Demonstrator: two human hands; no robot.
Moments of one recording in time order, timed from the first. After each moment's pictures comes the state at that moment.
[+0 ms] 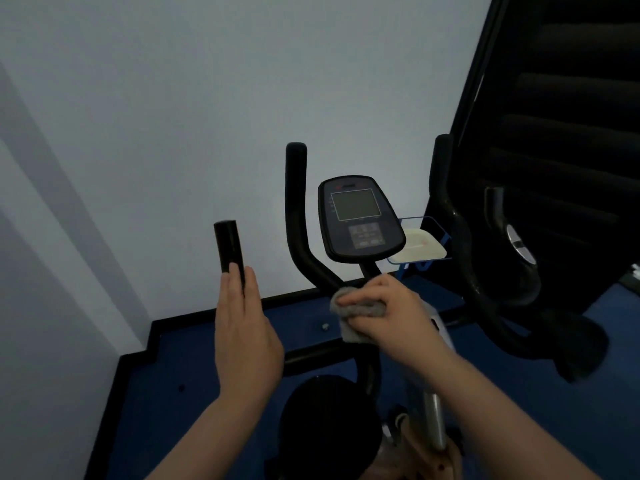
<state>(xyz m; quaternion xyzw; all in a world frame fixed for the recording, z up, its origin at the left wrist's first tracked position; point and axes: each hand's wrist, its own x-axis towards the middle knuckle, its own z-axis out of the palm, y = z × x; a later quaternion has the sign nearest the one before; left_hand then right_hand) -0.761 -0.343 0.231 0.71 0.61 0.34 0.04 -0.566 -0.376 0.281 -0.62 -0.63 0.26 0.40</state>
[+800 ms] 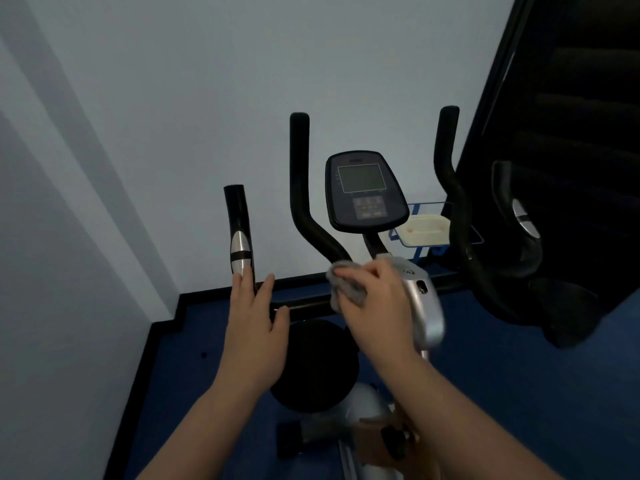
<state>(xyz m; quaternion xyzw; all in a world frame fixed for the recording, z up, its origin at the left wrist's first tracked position) -0.757 -0.411 0.231 0.69 0.59 0.35 0.23 -0.588 -0.418 0.250 -0.63 -0.63 0.09 0.44</state>
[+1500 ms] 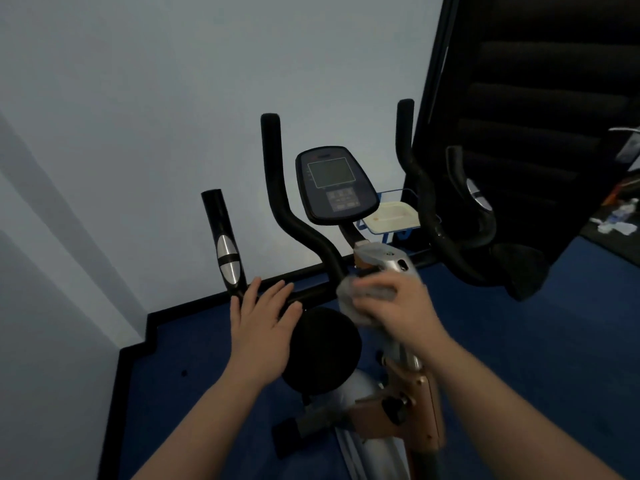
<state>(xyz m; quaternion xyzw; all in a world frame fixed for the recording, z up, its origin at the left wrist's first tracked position) -0.768 -0.395 0.223 0.78 0.54 0.24 0.22 -0.570 -0.455 0.260 -0.64 -0.51 0.29 0.50</state>
